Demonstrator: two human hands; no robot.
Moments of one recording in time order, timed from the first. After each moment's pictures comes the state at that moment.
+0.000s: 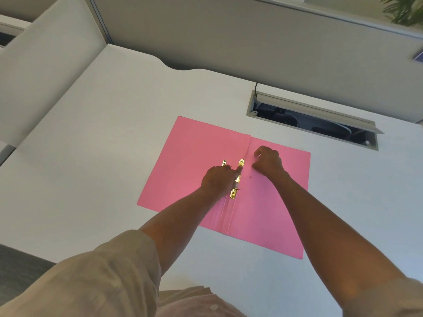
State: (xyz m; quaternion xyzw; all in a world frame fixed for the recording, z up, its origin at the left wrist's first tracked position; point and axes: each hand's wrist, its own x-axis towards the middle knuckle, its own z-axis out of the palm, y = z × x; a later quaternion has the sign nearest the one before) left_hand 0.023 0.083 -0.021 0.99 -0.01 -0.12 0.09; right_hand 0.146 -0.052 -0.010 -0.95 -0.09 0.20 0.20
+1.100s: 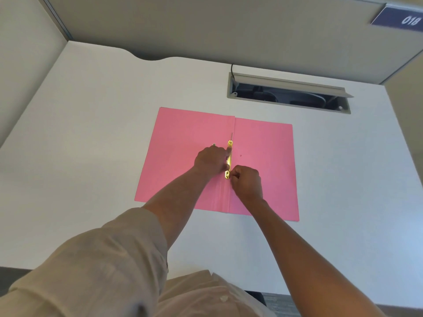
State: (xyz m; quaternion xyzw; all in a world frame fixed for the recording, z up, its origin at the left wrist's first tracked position) left_hand 0.034 0.089 -0.019 0.97 -0.01 -0.20 0.15; right_hand -0.007 -0.055 -0.020 -0.93 -0.03 0.13 0.33
